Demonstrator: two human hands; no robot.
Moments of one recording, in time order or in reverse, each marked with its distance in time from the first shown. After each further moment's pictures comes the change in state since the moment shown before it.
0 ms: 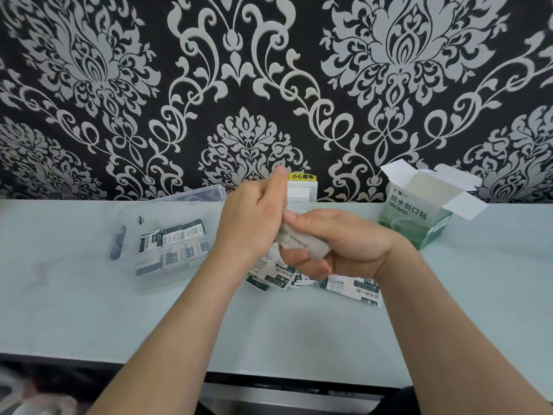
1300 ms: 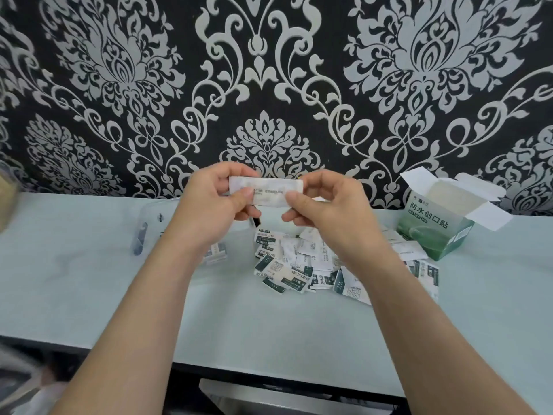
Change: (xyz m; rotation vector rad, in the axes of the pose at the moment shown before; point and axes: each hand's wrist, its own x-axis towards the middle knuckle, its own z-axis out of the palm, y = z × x) left_hand 0.008 -0.022 -0.066 -0.223 -0.052 -0.151; right_hand 0.028 -0.013 0.029 -0.283 0.804 -0.412
